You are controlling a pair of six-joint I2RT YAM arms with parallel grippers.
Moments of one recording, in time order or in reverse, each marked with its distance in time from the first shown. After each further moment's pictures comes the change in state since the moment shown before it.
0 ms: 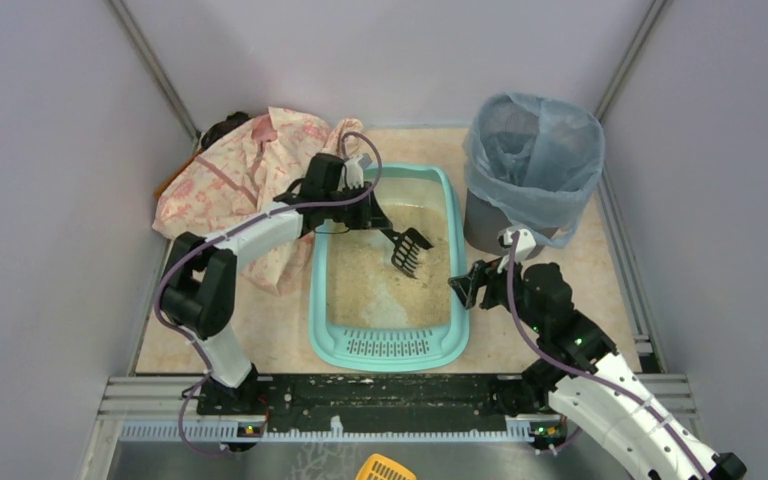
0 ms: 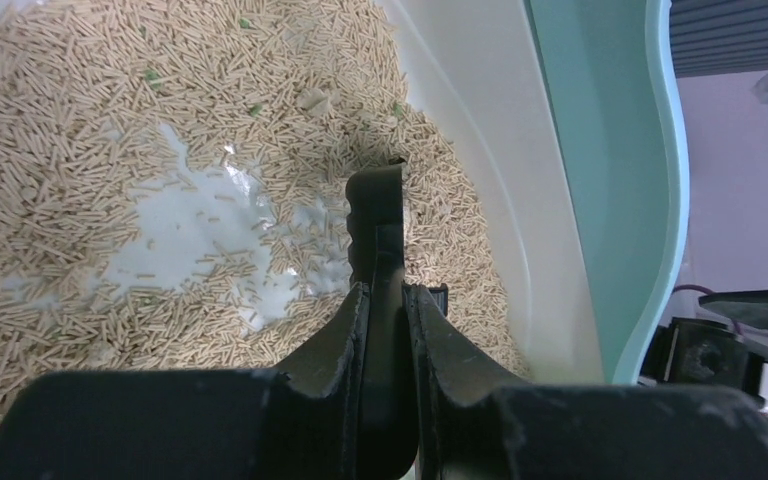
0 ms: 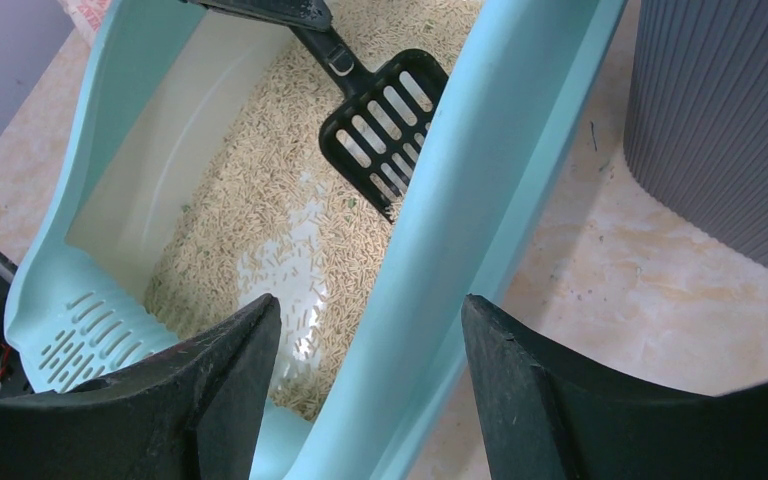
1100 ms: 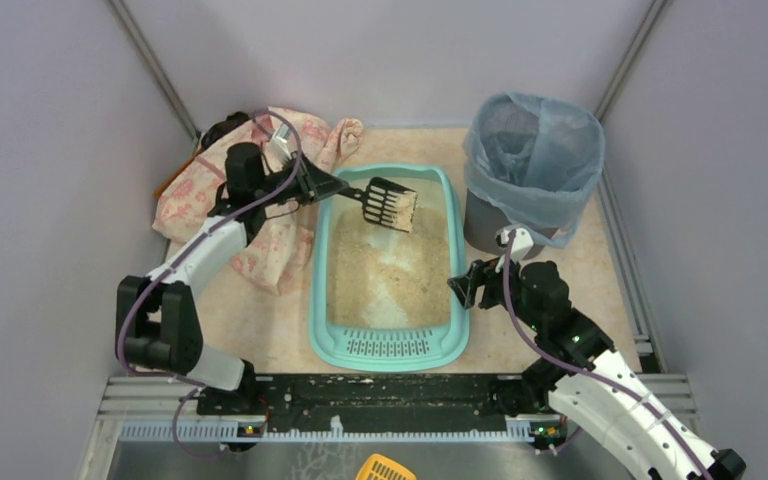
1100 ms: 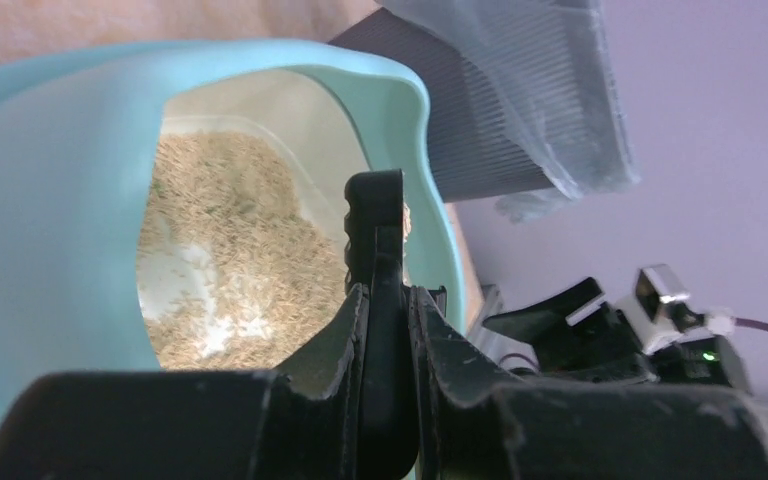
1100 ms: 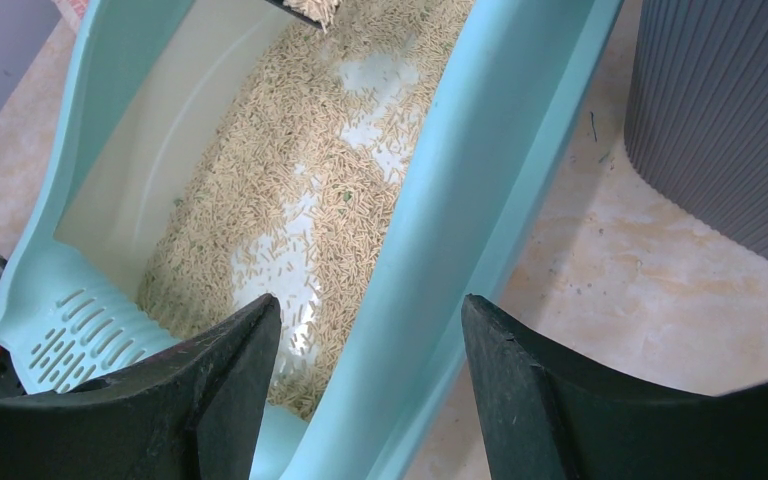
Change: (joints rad) left arm 0.293 -0.245 -0.152 0.295 0.268 -0.299; right arm 0.000 0.025 0.000 0.000 0.001 0.000
